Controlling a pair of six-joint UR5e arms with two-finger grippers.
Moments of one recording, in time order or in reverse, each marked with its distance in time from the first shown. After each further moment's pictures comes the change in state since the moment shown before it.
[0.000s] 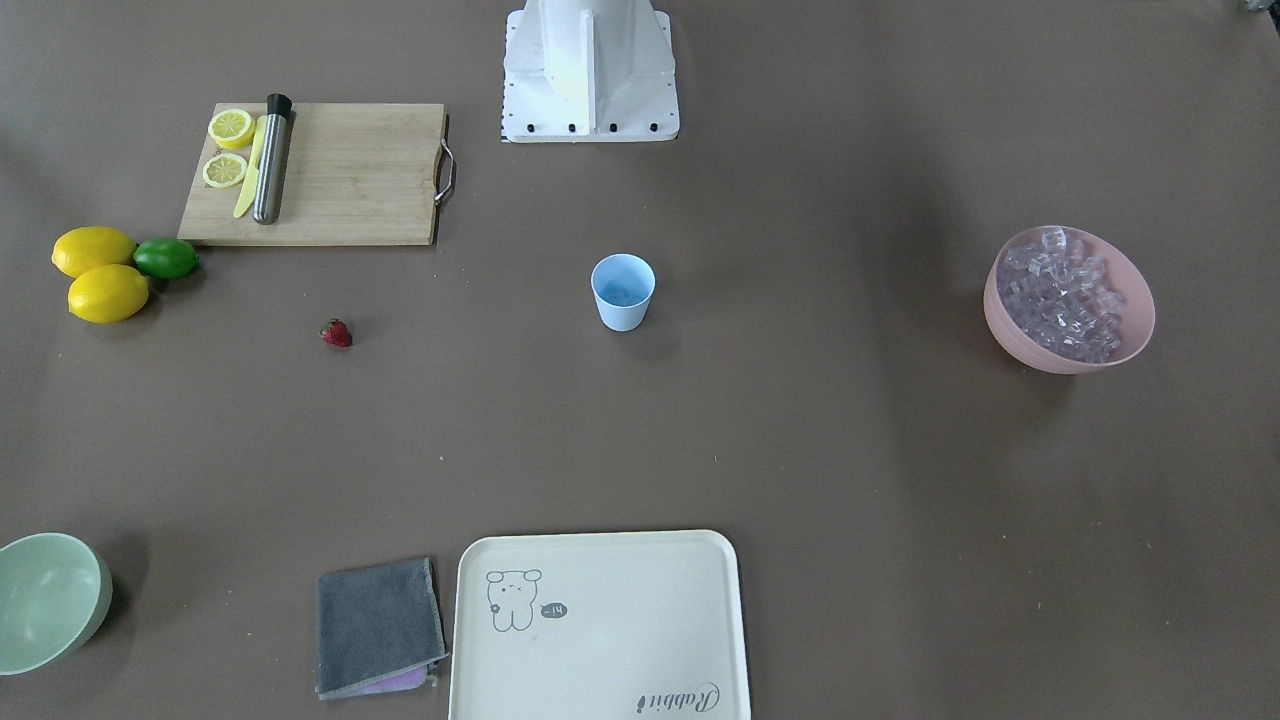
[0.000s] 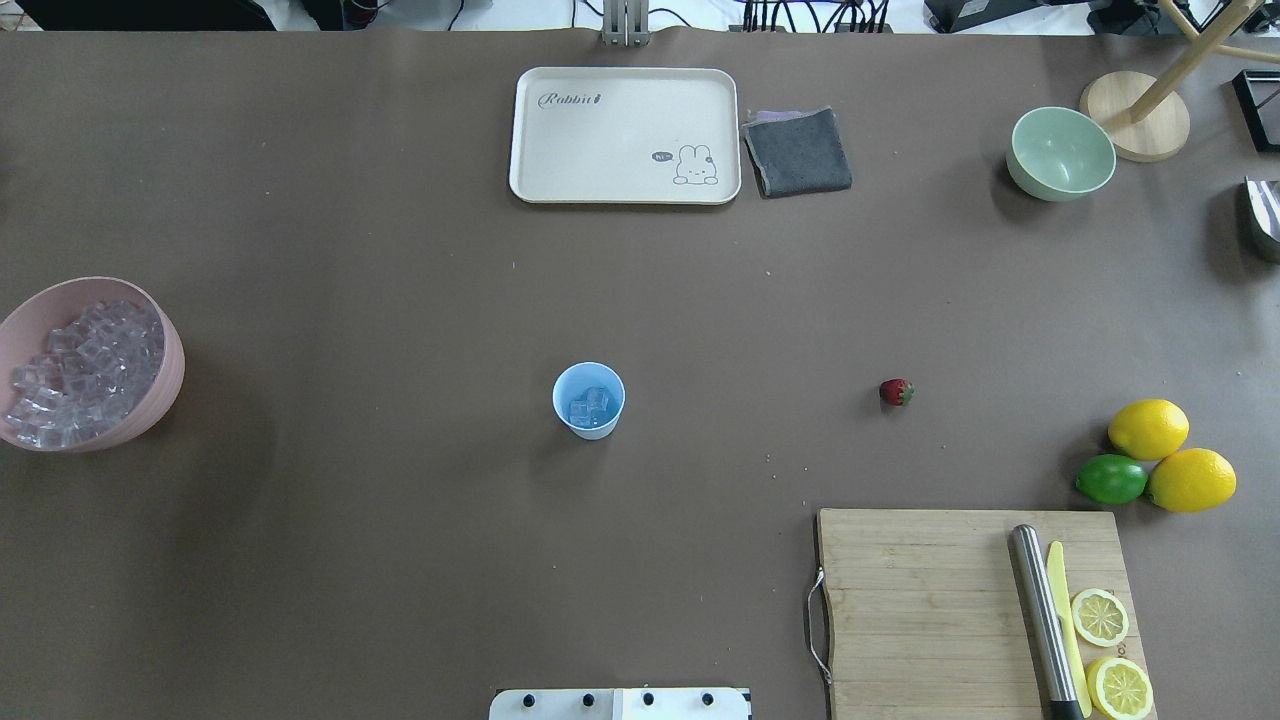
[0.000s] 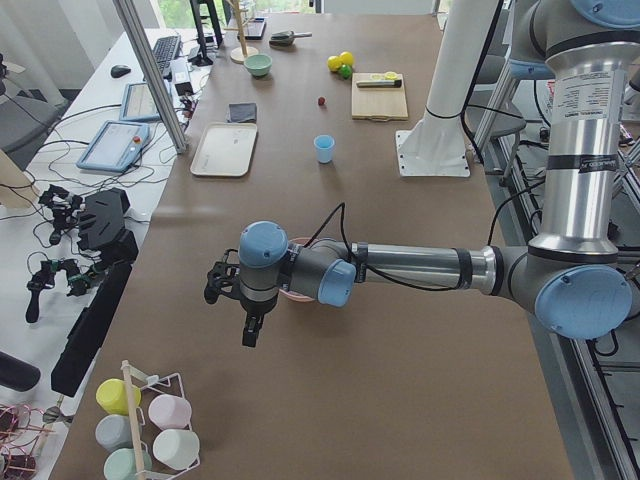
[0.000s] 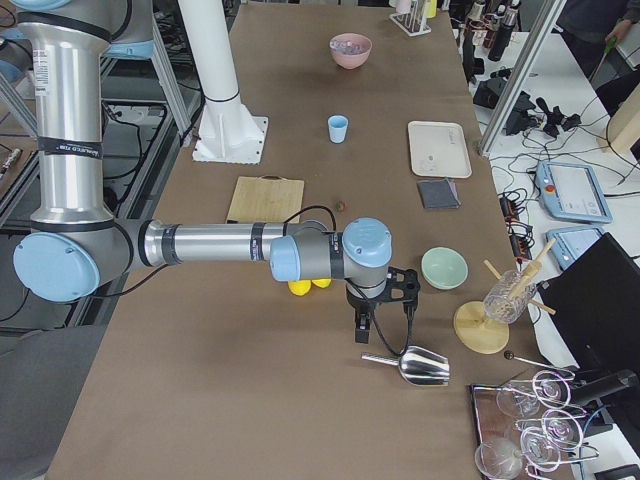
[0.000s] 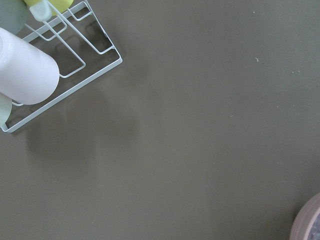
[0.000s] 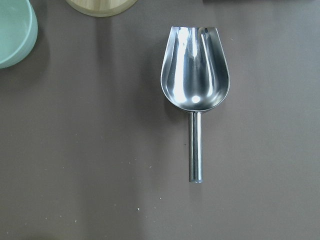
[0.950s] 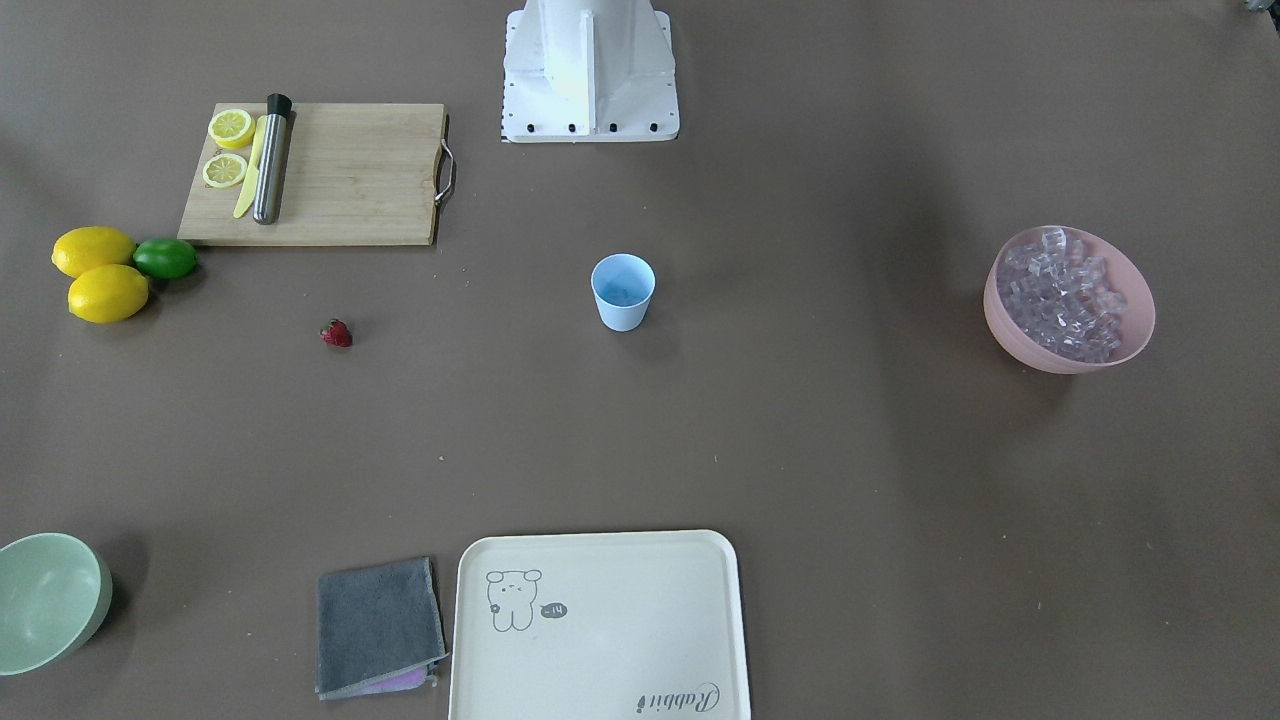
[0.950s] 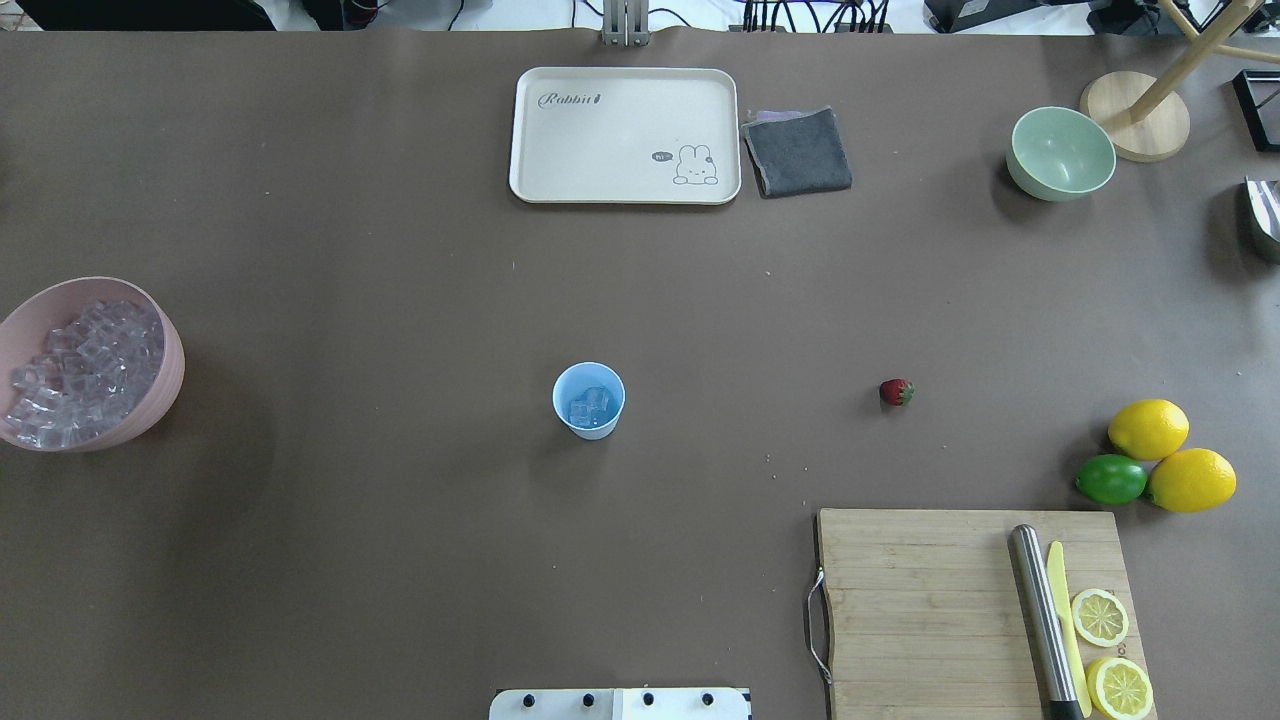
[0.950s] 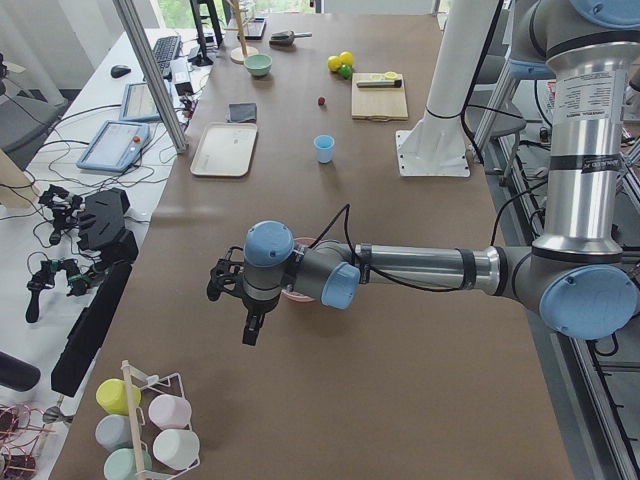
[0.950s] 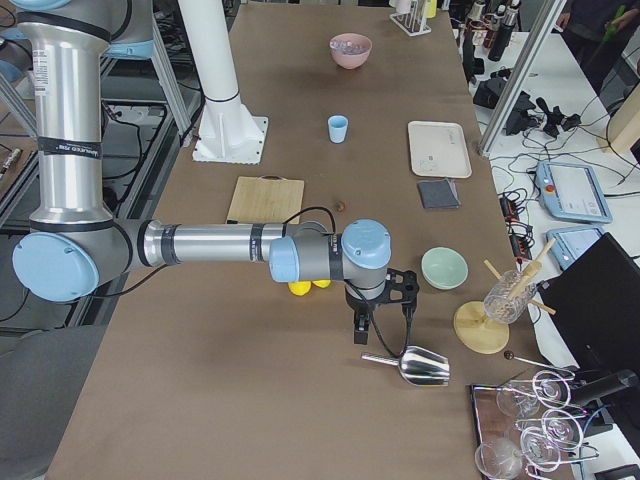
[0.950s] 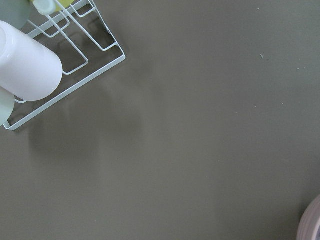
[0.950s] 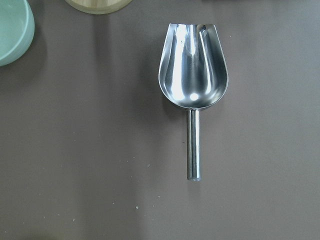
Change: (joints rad) left arm 0.012 0.017 -0.047 -0.053 0.000 -0.023; right arm 0.000 -0.005 -0.002 0.000 0.000 0.000
